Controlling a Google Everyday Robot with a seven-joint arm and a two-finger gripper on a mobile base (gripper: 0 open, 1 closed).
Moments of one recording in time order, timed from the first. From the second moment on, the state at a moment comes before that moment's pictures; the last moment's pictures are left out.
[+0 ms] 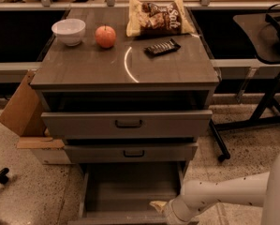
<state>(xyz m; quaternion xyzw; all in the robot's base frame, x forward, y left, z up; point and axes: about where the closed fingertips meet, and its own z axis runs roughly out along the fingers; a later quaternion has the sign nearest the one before) 0.332 -0.085 0.326 -0.78 0.56 0.22 0.15</state>
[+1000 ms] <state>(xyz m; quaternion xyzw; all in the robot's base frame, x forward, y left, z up) 0.332 -0.097 0.289 -0.79 0.55 0.22 0.16</state>
